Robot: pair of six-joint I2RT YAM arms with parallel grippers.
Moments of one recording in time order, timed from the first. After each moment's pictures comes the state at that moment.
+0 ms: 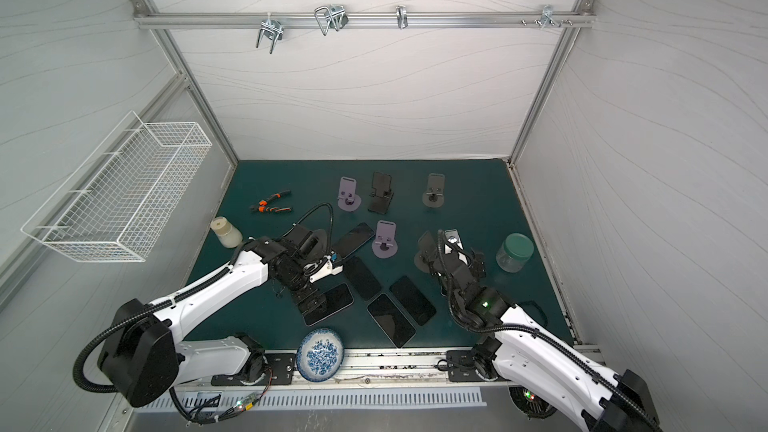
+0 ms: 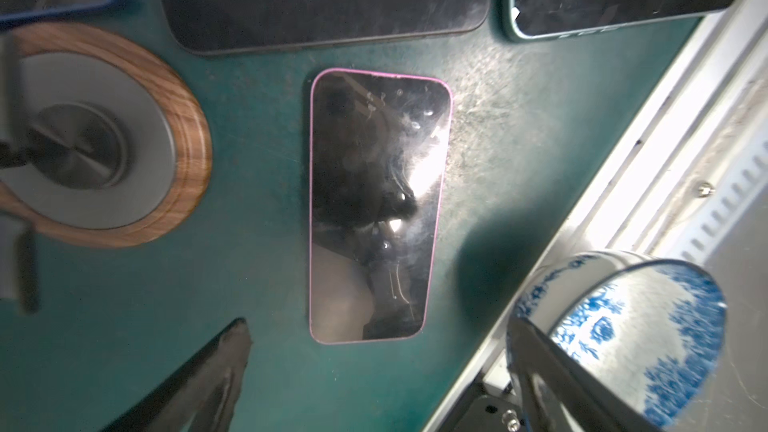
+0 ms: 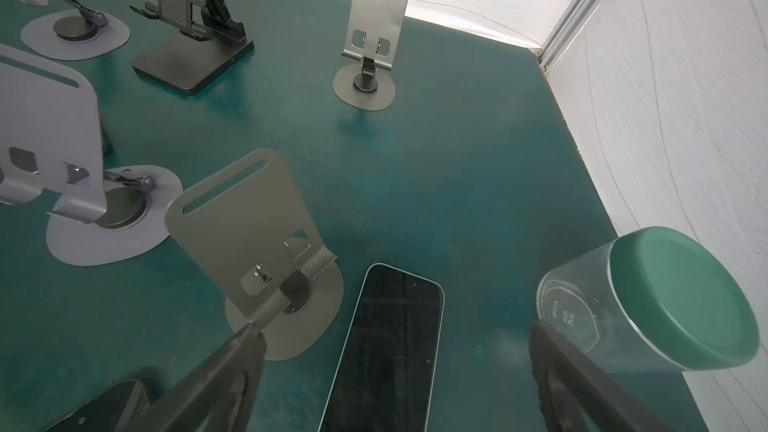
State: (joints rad) left arm -0.51 1.25 0.86 -1.05 0.27 0.44; right arm 0.79 0.73 0.44 -0.38 0.70 0.21
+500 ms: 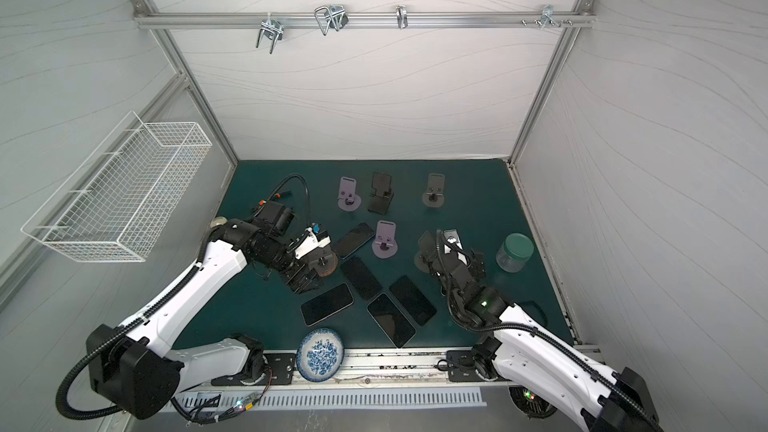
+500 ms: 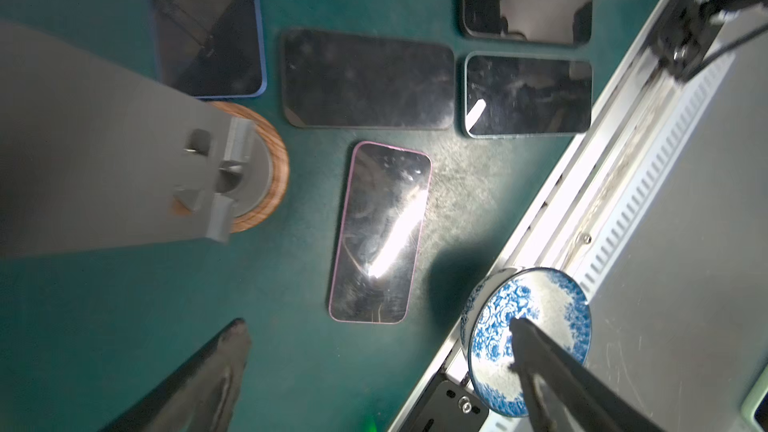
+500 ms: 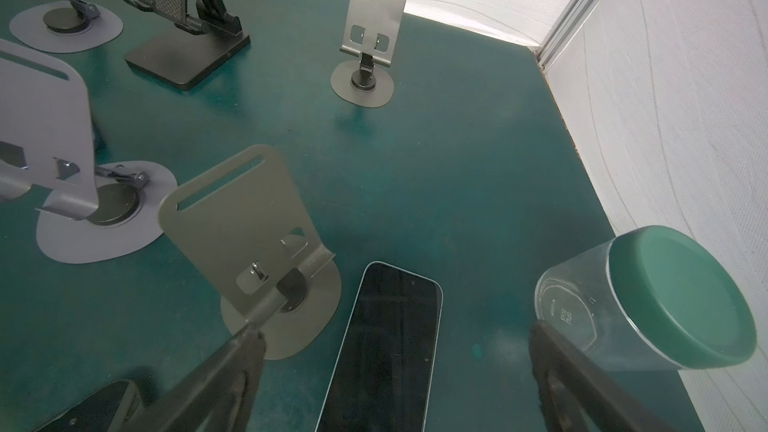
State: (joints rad) left arm -0.31 1.20 1.07 -1.18 0.42 0.44; right arm 0.79 0.74 0.44 -0.38 0.71 0.21
